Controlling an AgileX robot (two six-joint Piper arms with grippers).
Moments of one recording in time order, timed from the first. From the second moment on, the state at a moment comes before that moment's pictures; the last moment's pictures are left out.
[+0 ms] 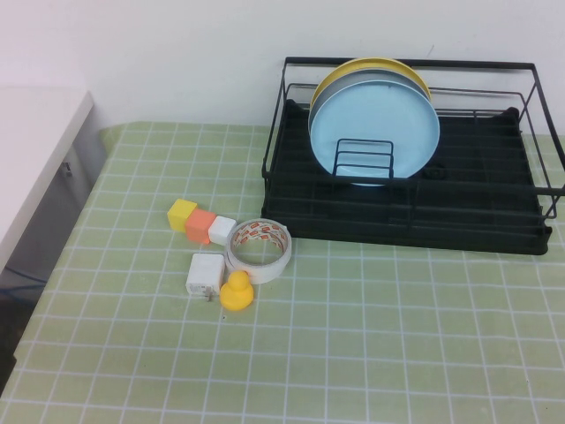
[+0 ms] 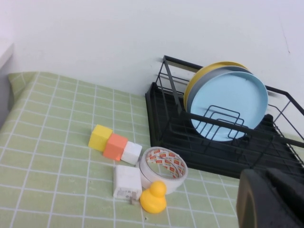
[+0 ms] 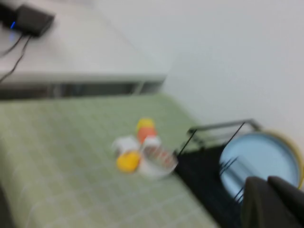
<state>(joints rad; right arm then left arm) -0.05 0.29 -0.78 0.86 1.08 -1.12 0.15 0.17 -0.34 -0.91 0.59 0.49</state>
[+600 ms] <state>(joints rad) -0.05 0.10 -0.29 0.47 0.49 -0.80 0.15 0.17 -0.34 -0.91 0.66 0.49</state>
